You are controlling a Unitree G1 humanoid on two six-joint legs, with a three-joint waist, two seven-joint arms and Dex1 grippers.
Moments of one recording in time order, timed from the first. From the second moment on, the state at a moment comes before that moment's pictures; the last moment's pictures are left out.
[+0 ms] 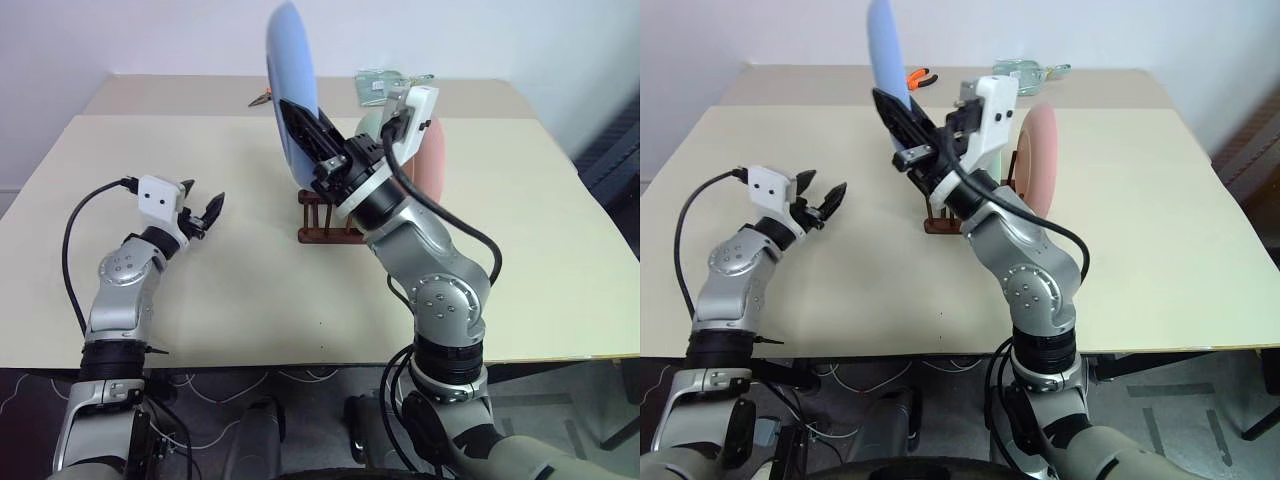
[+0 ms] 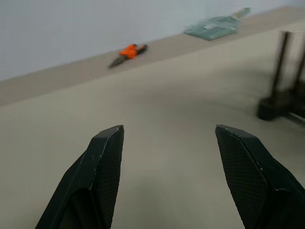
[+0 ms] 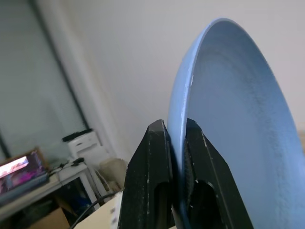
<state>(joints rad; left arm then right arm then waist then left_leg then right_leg) -0.37 0.49 0.14 0.19 -0.25 0.07 -0.53 -0.63 0.13 0.00 -0.43 0.70 0.67 0.12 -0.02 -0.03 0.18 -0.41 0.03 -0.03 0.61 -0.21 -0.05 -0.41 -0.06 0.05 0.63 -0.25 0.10</state>
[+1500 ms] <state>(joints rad) -0.31 0.54 0.06 0.10 -0.24 0.10 -0.80 -0.74 -0.50 -0.13 -0.41 0.48 0.51 0.25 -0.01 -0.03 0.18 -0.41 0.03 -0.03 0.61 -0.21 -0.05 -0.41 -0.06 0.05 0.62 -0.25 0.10</state>
